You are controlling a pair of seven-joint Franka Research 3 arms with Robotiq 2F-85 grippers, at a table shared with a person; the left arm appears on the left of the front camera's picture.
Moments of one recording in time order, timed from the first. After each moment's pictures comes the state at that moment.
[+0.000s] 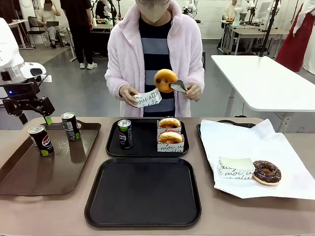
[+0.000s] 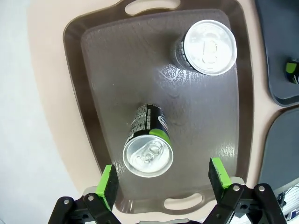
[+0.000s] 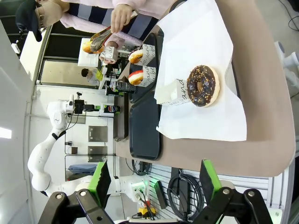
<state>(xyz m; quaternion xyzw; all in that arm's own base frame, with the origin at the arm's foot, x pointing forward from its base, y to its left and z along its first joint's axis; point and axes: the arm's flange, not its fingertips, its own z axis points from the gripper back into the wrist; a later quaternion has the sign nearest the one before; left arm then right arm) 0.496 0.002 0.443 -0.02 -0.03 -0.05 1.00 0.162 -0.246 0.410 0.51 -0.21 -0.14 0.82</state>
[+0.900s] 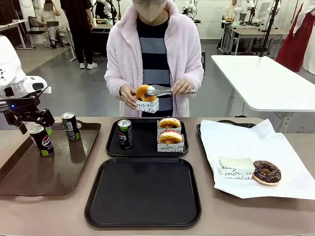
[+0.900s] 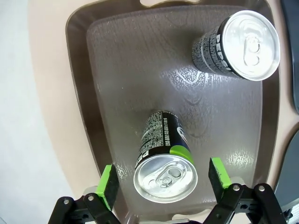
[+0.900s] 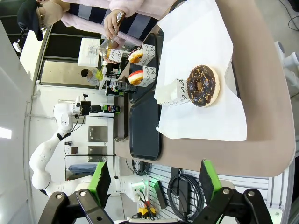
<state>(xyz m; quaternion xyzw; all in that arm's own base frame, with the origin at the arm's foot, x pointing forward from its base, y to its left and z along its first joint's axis) 0.490 0.011 0.402 0.00 -0.04 -0.03 1.00 0.162 -0.246 0.410 0.51 -0.21 -0.14 0.82</state>
